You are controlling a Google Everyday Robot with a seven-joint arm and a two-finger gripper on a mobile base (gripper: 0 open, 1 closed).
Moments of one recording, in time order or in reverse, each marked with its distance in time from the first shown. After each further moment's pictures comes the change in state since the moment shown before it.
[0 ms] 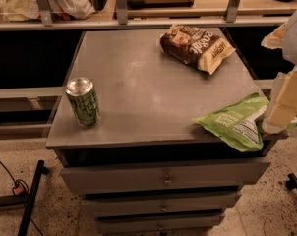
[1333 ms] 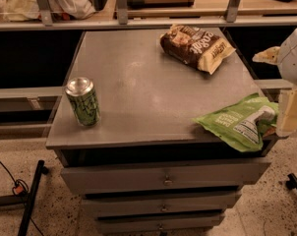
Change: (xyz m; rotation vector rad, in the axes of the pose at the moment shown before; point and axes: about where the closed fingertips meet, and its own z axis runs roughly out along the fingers) arm 0.051 -0.038 0.067 -0.013 0.026 -0.256
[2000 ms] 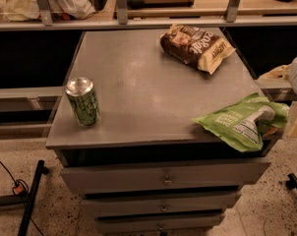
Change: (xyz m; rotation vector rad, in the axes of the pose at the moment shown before) arm 0.037 0.010 0.033 -0.058 -0.083 -0.076
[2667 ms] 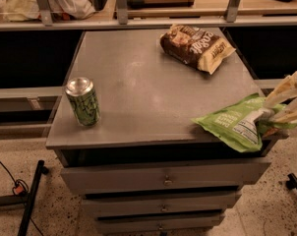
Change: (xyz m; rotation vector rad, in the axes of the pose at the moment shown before) arm -0.005 0.012 -0.004 0.021 -0.135 -0.026
